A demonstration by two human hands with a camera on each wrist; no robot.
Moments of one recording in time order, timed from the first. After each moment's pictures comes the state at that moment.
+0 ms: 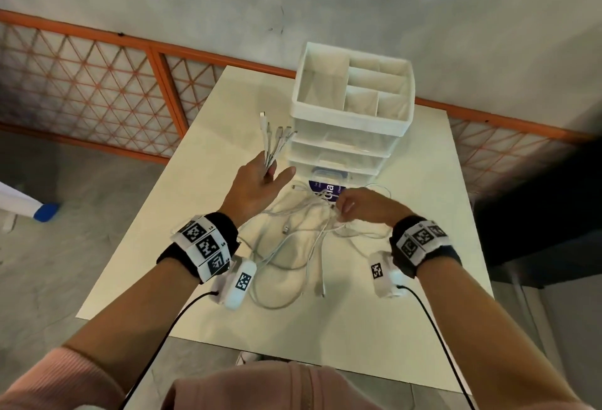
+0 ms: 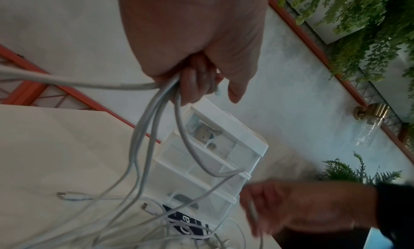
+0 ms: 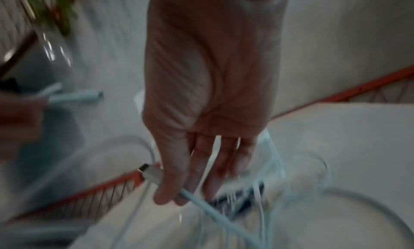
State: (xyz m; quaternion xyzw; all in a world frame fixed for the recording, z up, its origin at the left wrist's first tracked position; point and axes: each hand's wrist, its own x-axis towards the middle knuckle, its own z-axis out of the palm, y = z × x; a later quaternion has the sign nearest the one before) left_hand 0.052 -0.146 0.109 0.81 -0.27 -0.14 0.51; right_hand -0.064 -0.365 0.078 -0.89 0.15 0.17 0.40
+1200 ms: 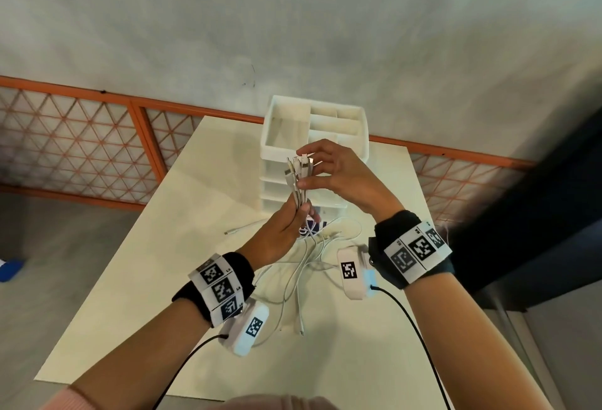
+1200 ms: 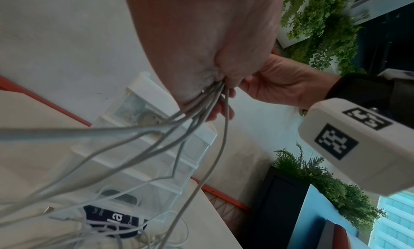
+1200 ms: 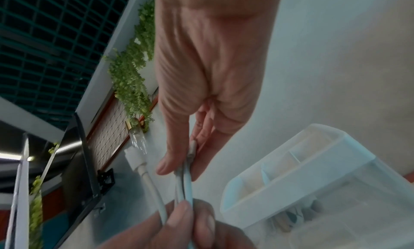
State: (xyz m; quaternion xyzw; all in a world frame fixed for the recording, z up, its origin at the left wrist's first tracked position) left_hand -0.008 -0.190 0.137 0.66 -0.44 -0.27 0.55; right_hand -0.059 -0.333 0.217 -0.81 0.12 -0.11 0.57
